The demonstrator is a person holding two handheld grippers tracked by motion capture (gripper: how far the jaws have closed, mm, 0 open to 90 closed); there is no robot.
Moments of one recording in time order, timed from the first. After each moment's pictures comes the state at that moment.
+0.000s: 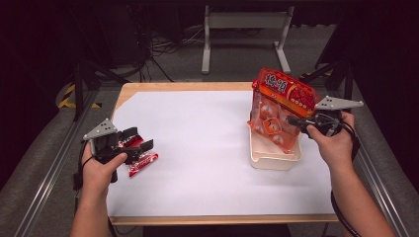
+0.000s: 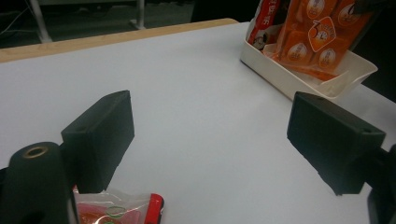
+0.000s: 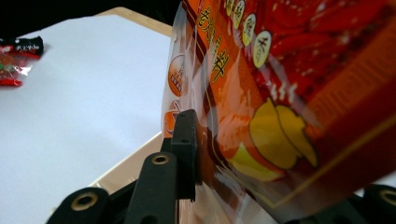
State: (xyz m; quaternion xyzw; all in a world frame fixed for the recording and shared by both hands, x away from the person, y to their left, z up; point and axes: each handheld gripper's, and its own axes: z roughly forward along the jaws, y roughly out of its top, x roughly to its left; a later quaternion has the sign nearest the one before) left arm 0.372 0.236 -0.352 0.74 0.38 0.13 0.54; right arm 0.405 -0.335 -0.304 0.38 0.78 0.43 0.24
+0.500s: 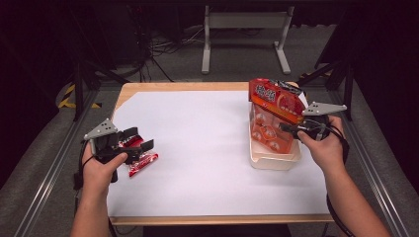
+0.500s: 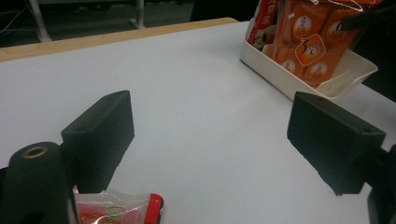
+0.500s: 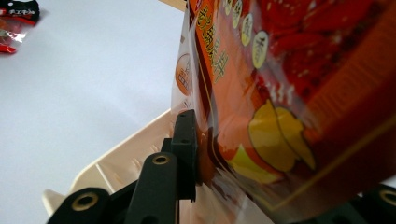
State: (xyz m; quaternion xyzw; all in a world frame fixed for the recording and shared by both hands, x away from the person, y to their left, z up) left arm 0.373 0.236 -0.352 0.74 0.38 0.13 0.54; right arm 0.410 -0.319 -0.322 0.36 0.81 0.40 0.23
